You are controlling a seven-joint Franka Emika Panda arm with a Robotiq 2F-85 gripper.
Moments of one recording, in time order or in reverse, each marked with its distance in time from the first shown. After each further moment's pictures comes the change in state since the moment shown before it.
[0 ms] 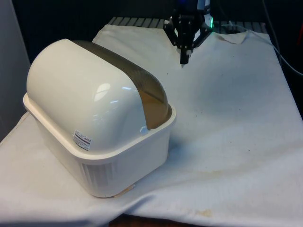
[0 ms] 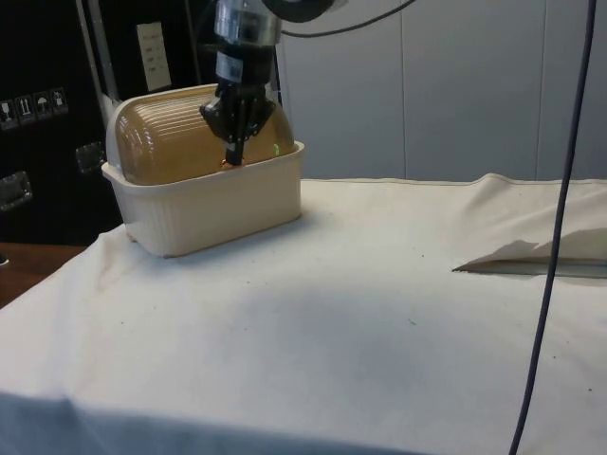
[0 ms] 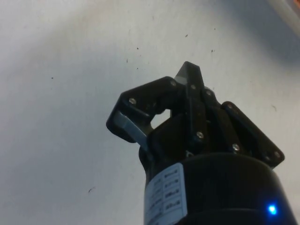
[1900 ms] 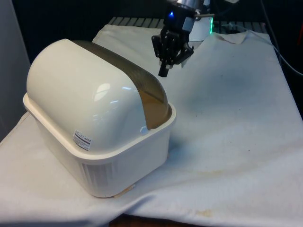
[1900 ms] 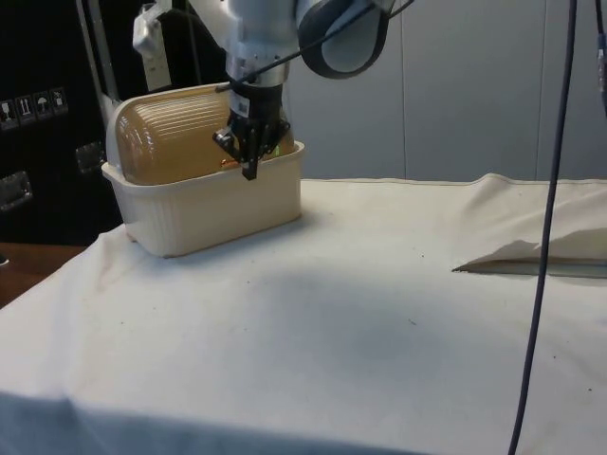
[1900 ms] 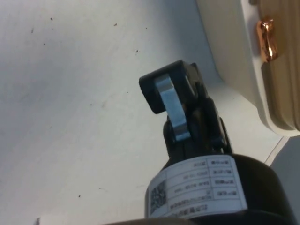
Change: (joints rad) arm -0.005 0.094 -0.065 -0.003 -0.560 0.104 0.643
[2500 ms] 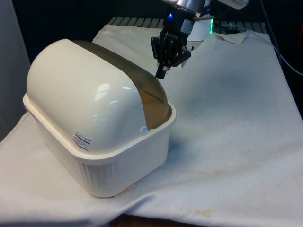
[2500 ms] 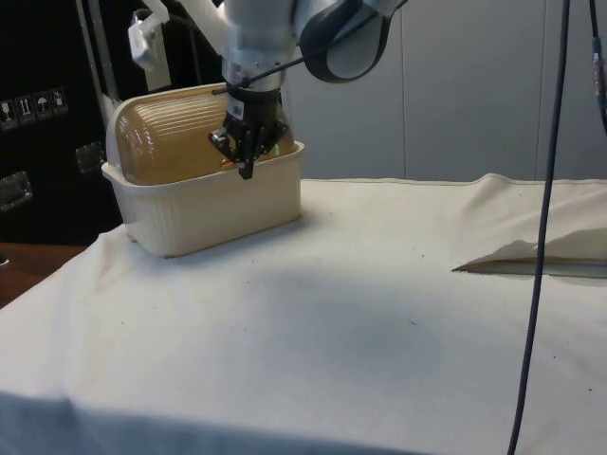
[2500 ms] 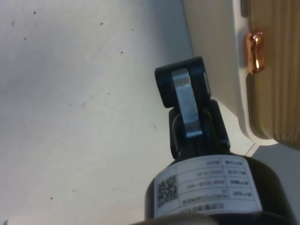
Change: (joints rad) arm 0.000 0.024 -0.006 0.028 -0.118 0.000 0.173
